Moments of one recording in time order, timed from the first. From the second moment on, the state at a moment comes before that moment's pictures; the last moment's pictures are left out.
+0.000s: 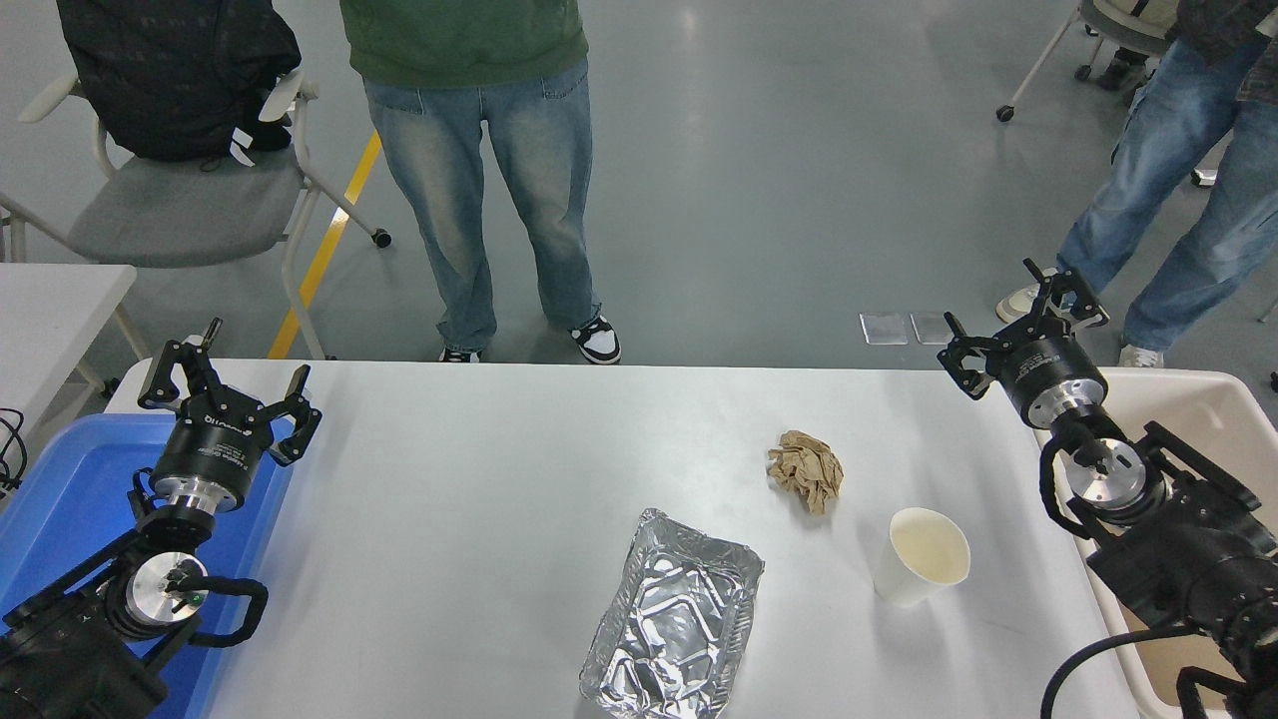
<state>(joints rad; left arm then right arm) -0.42 0.43 -0.89 -0.65 0.01 -0.49 -0.57 0.78 -0.24 0.82 0.38 0.12 0.33 0.25</state>
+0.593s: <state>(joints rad) -0.42 0.43 -0.89 -0.65 0.01 -0.49 -0.57 0.78 -0.27 0.82 0.37 0.12 0.33 0.25</state>
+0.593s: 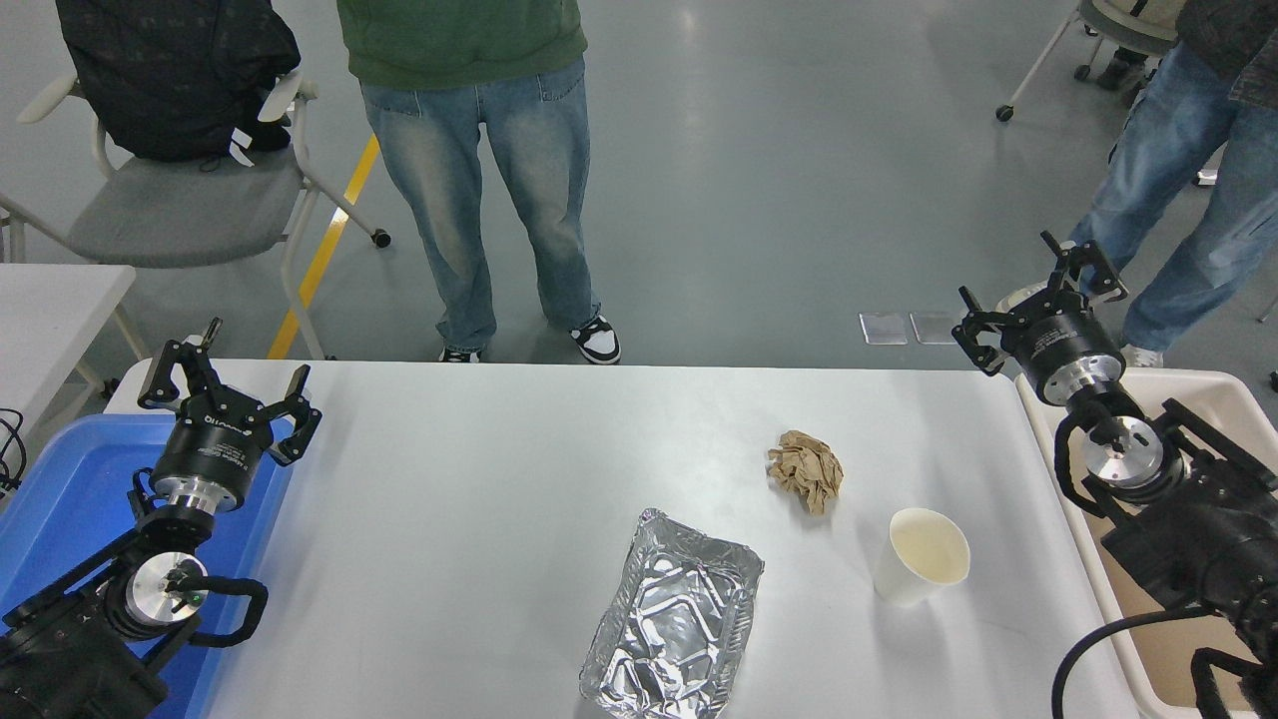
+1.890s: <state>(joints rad) -0.42 0.43 -0.90 -0.66 0.01 -0.51 -0.56 0.75 -0.73 0.43 1.02 -0.43 0.27 0.10</state>
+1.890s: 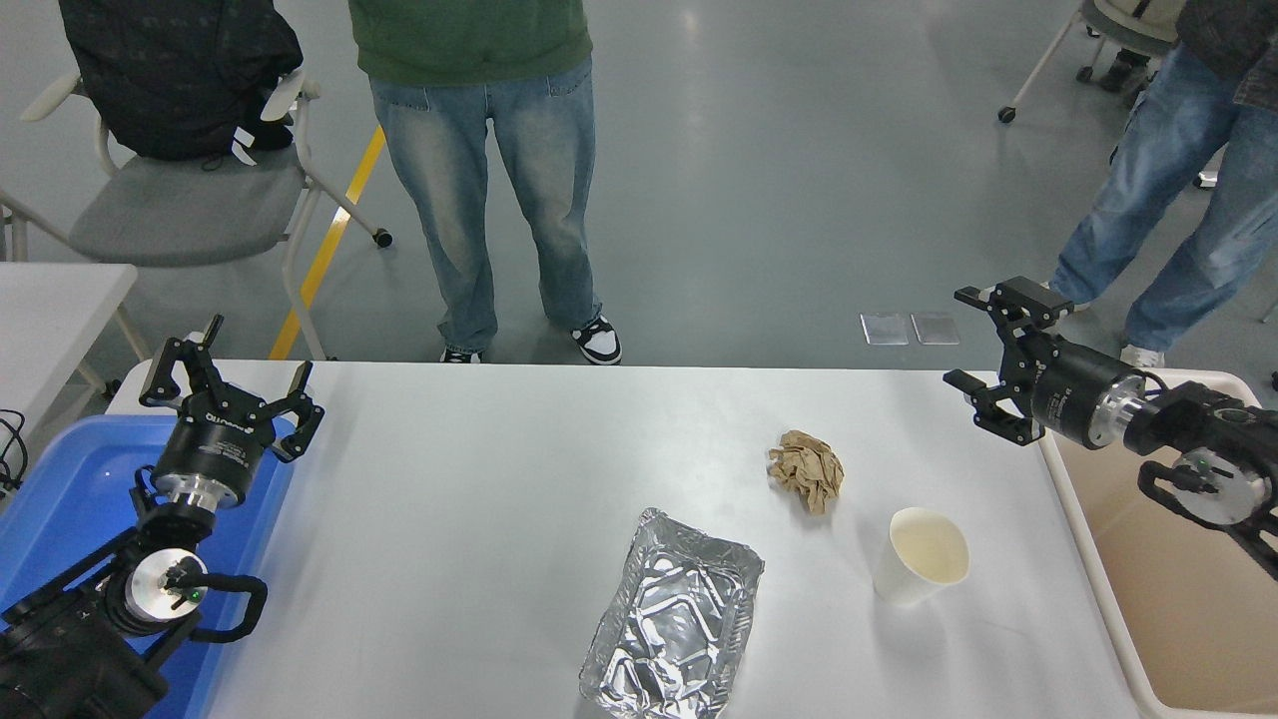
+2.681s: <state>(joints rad) -0.43 0.43 -0.90 -0.65 0.01 -0.51 -0.56 0.76 -0.94 0.33 1.33 -0.90 0.26 -0.01</state>
